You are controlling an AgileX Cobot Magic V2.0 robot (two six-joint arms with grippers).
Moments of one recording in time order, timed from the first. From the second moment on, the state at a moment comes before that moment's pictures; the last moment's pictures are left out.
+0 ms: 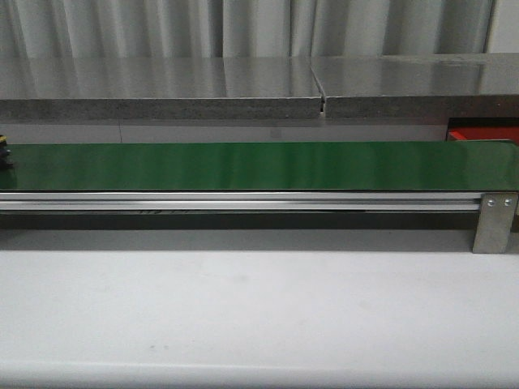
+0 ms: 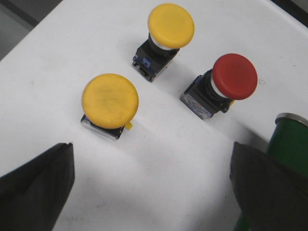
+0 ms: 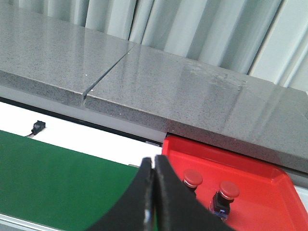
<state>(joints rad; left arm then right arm) 0.54 1.96 -1.46 -0.50 0.55 0.27 -0.19 0.62 -0.49 1.37 0.17 -1.56</state>
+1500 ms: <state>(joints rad) 0.57 2.22 -1.71 -0.42 0.57 0.27 -0.19 0.62 -0.49 1.37 0.17 -1.56</state>
